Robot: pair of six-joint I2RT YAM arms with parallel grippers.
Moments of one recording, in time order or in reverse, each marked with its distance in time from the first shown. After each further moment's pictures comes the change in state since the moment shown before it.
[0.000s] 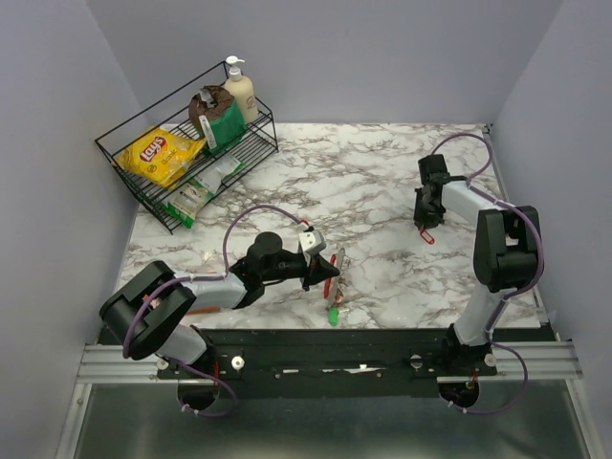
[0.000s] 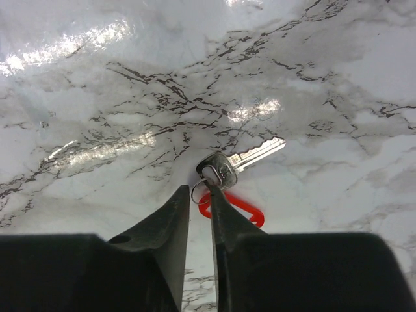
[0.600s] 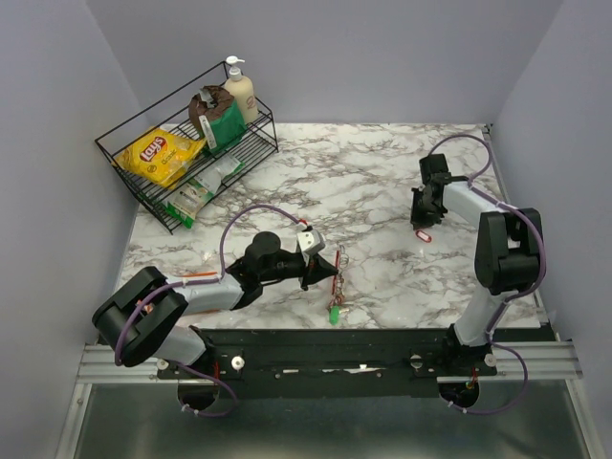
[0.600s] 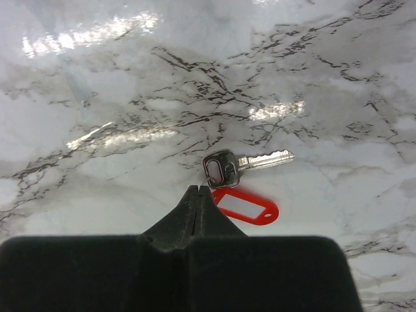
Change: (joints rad) left arm -0.002 -0.058 0.000 -0.055 -0.017 0.017; right arm -0.002 -0.008 0.000 0.000 -0.100 -0.019
